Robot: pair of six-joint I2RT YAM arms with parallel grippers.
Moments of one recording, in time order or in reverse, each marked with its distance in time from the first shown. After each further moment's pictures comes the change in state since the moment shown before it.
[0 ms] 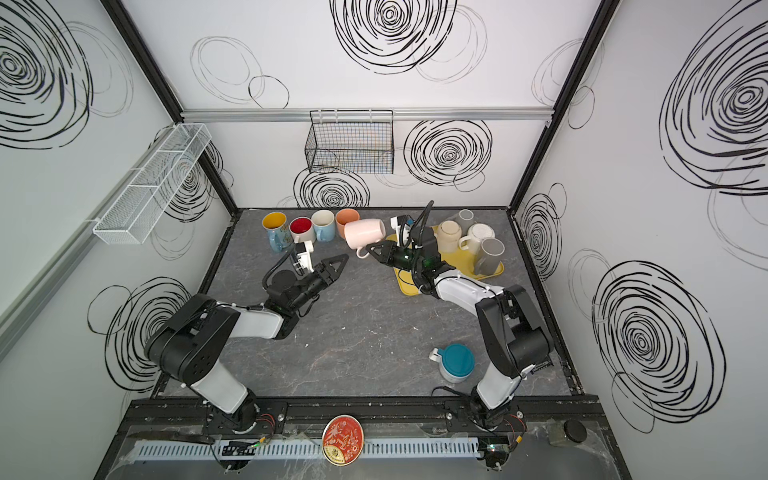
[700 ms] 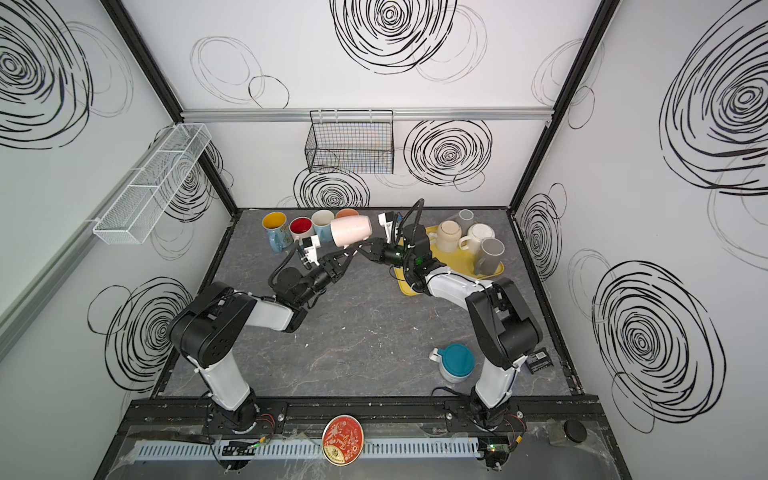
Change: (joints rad) left arm -0.005 0.121 0.080 0.187 0.061 -0.190; right arm 0.040 0.072 0.062 0.108 -0.075 0.056
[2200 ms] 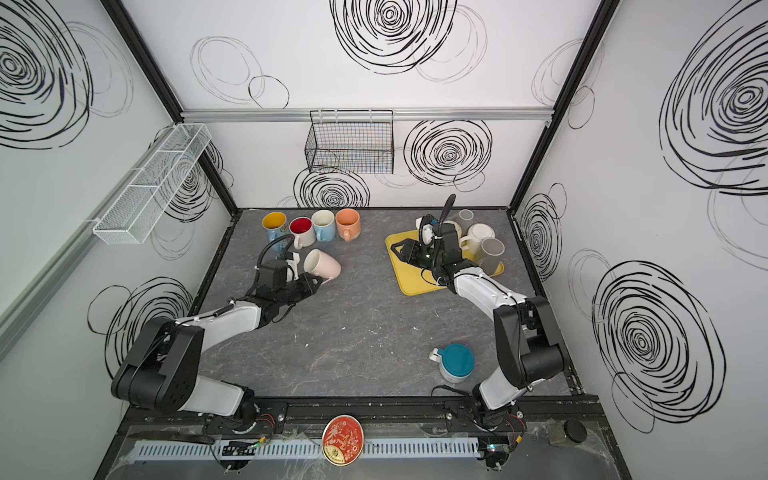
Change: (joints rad) left arm 0.233 -0.344 0.010 -1.237 -0.108 0.640; right arm -0.204 -0.168 -0.077 -0.458 0.153 -0.261
